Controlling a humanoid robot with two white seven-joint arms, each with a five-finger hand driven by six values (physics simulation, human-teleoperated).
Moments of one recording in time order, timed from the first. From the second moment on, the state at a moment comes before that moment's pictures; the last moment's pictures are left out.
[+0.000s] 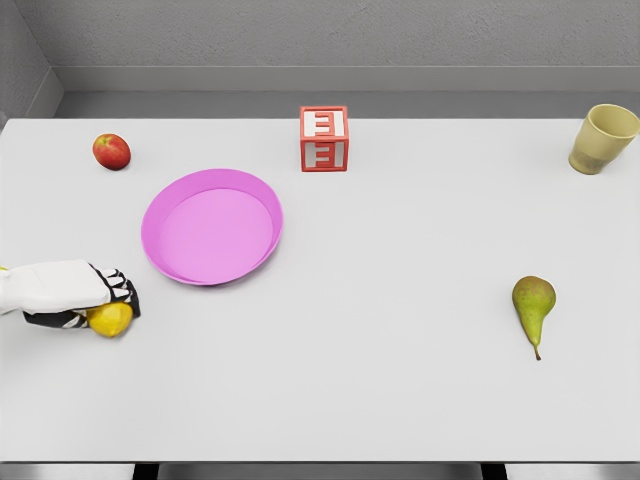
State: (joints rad) left arm -0.27 1.07 -0.48 -1.59 -0.37 -0.61 -0.61; right arm 0.05 0.00 -0.03 0.06 0.15 -0.27 -0.03
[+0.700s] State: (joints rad) left arm -0.34 0.99 -0.41 -1.63 -0.34 -0.61 -0.61; right arm 0.05 0.00 -0.03 0.06 0.15 -0.27 -0.03
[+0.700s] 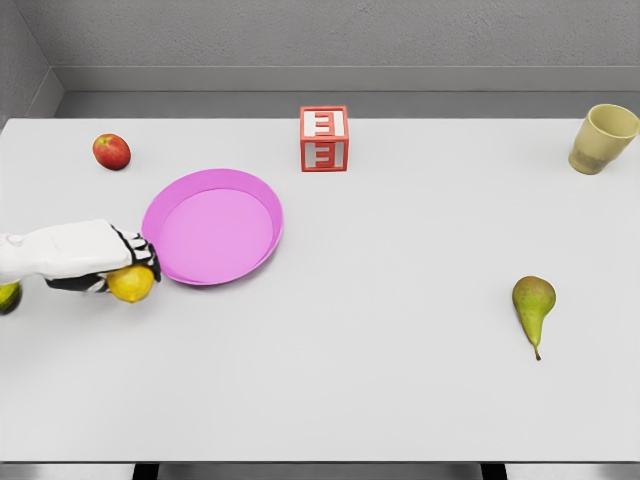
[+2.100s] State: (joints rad) left arm -0.56 0.70 -0.47 -1.49 -0.40 -0.61 -0.61; right arm 0.05 0.00 -0.03 0.06 0.15 -0.27 -0.03
